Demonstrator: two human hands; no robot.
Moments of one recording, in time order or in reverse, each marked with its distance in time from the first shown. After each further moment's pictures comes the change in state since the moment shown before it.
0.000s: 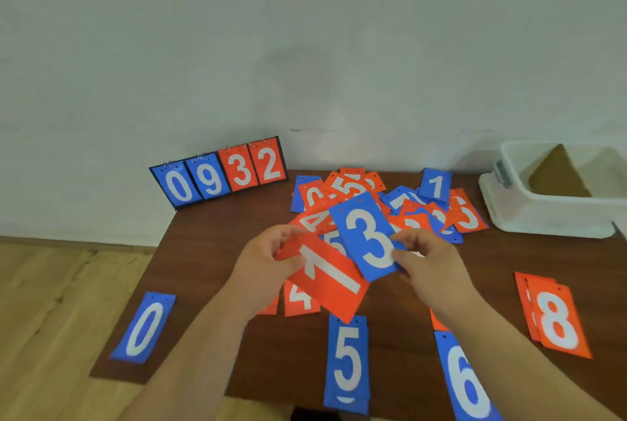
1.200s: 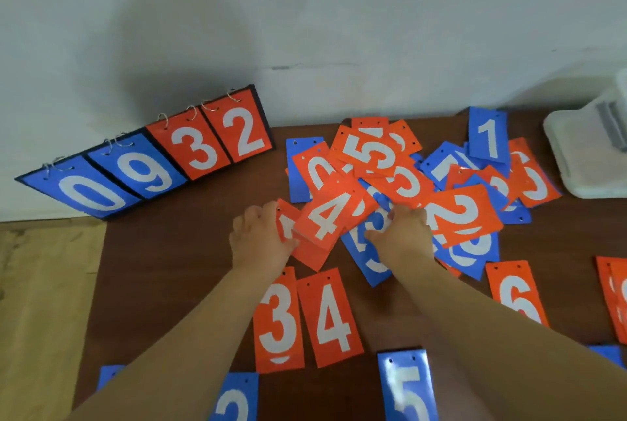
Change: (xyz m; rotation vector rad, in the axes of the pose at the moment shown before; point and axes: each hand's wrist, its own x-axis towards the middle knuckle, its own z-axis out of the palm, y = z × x) left_hand 0.263 -0.136 -0.011 0.935 -0.081 -0.133; right_hand 0.202 0.099 0.155 -0.900 0.110 0.412
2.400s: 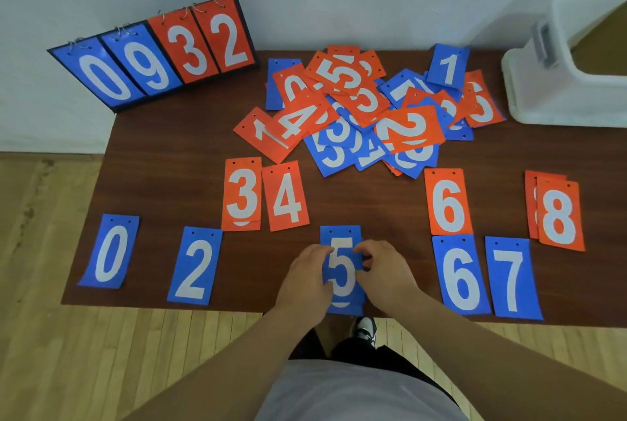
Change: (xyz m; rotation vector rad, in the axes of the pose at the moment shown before) left_hand -0.281 0.059 0.157 -0.450 -0.190 0.149; right_hand -0.173 0.206 0.021 0.160 -0.379 -0.323
